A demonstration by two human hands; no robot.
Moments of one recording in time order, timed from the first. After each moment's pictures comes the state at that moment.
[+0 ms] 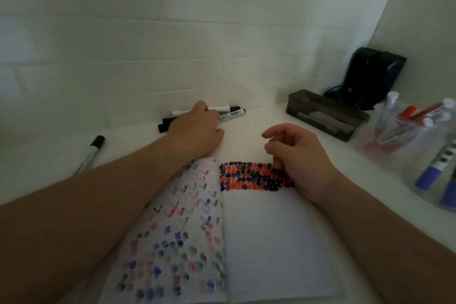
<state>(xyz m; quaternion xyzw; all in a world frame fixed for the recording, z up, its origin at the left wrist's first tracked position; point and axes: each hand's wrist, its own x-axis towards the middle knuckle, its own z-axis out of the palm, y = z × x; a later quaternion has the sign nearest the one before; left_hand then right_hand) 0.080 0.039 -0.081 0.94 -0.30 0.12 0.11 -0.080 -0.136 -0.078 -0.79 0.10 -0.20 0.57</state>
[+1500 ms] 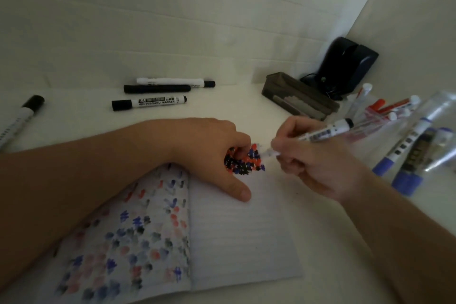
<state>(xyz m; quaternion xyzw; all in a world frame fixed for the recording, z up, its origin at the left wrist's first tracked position) 0.005 0.017 -0.061 0.81 -0.58 -0.12 0.06 -0.131 -0.175 -0.052 -0.76 0.02 -0.04 0.65</state>
